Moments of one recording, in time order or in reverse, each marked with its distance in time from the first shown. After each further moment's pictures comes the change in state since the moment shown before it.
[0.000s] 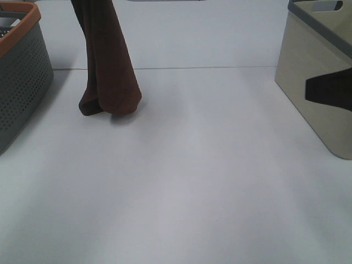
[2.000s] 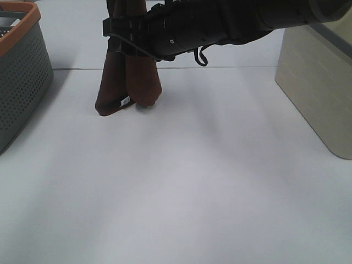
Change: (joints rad) left arm 0.023 0.086 0.000 -0.127 -0.339 -0.524; right arm 0.669 1.045 -0.816 0.225 -0.532 0.059
